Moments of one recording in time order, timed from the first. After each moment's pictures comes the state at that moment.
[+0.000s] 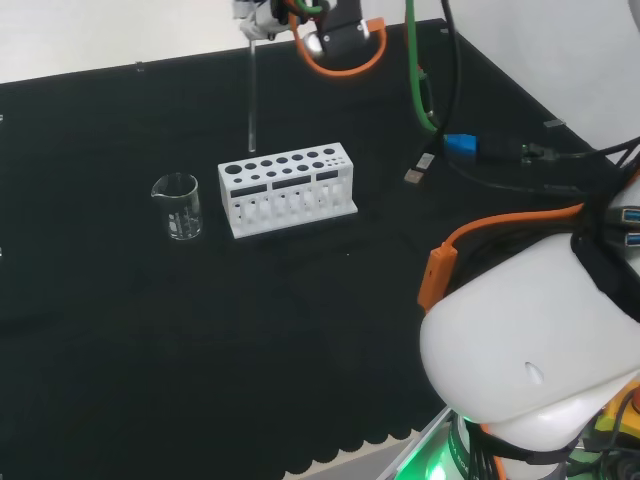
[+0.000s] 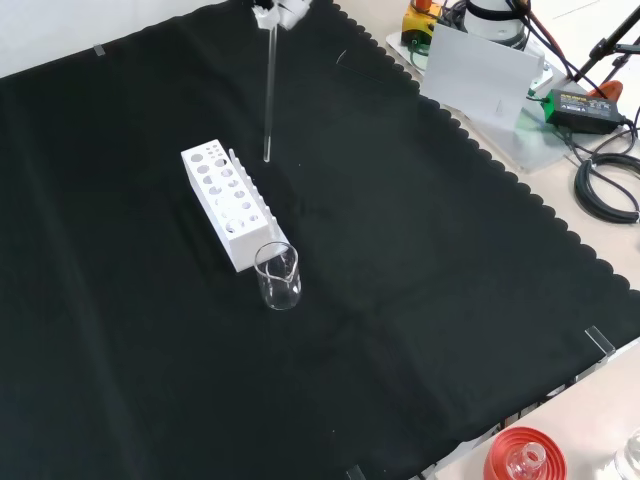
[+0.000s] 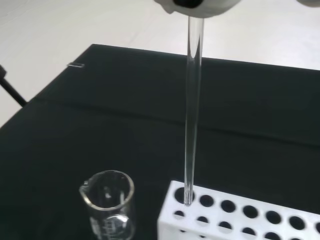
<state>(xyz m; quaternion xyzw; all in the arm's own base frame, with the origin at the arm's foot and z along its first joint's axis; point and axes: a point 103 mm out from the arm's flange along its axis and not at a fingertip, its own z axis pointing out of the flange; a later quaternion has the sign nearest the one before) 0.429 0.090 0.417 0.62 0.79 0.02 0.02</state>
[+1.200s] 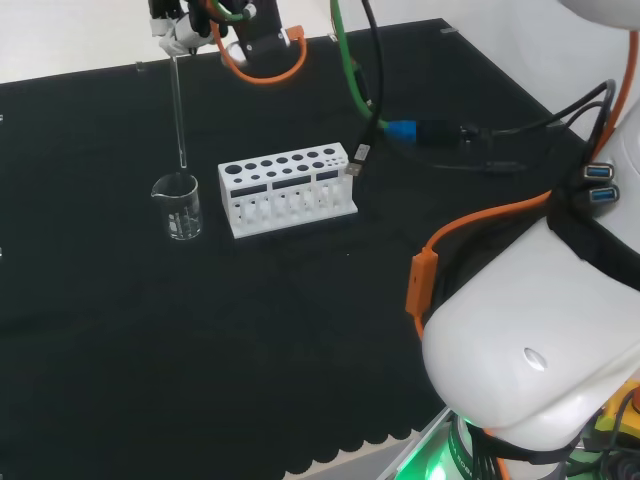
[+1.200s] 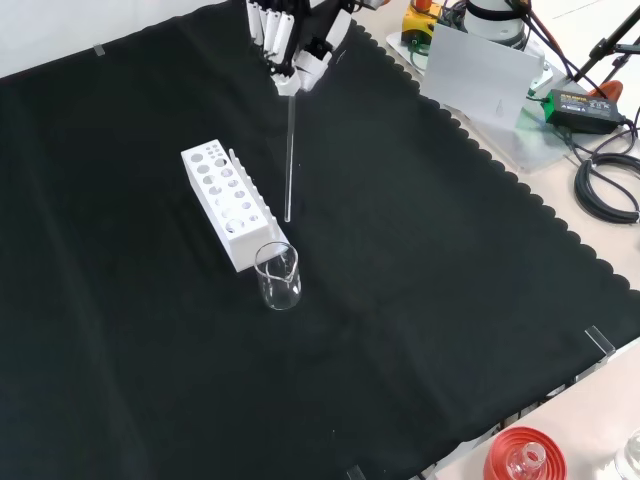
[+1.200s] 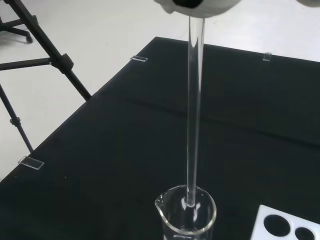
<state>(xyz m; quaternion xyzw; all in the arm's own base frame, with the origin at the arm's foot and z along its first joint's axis) 0.466 0.175 0.399 0.56 0.83 0.02 0.00</state>
